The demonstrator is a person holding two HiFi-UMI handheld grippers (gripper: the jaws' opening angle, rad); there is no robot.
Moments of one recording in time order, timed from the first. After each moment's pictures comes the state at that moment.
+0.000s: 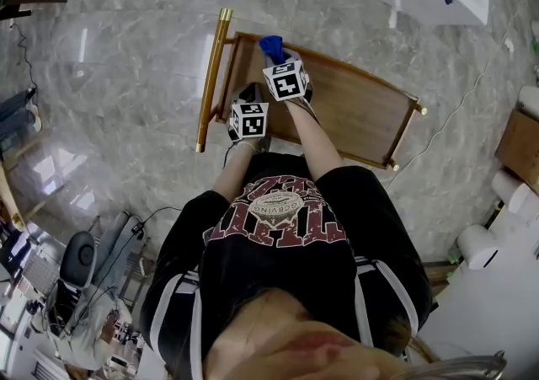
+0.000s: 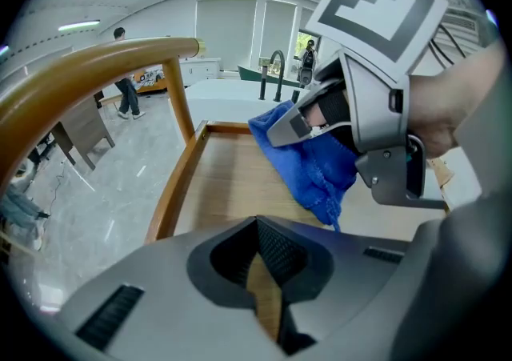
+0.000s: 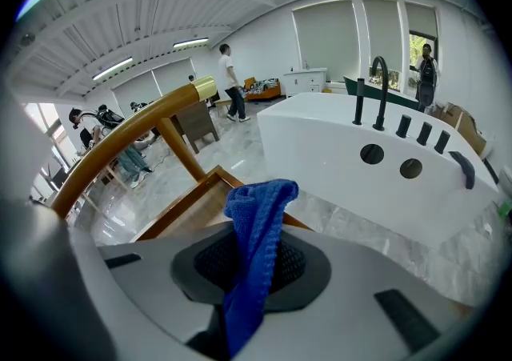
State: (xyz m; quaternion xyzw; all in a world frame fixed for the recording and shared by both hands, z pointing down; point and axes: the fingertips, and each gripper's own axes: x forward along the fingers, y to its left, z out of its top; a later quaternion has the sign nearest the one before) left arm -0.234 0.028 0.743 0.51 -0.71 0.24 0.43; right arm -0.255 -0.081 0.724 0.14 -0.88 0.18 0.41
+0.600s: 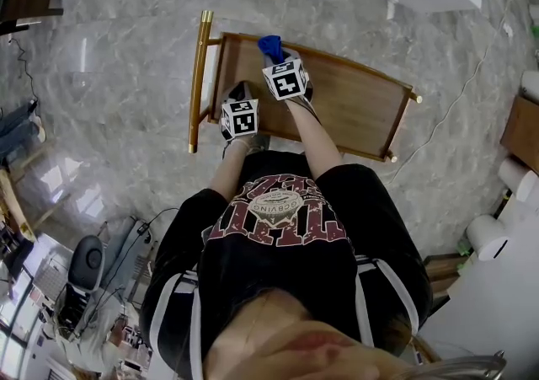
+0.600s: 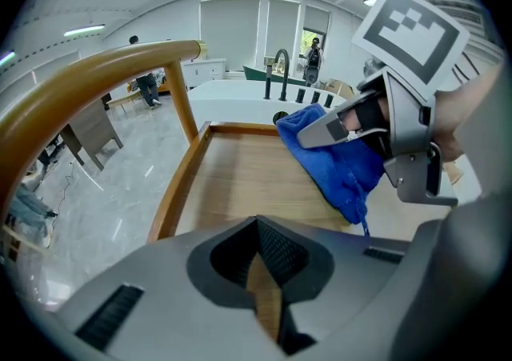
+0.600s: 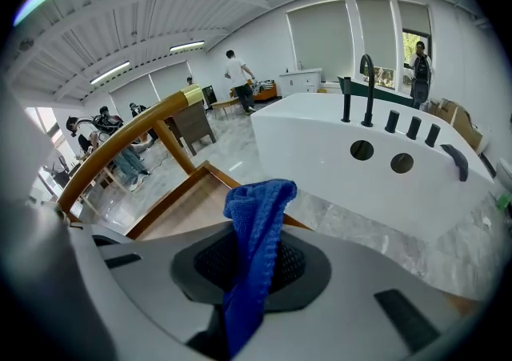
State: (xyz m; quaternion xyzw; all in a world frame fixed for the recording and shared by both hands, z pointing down) left arm -0.232 0.029 0.741 0.49 -0.72 0.25 0.42; right arm -0.216 -0.094 0.722 0.15 -0.88 0.19 0.40
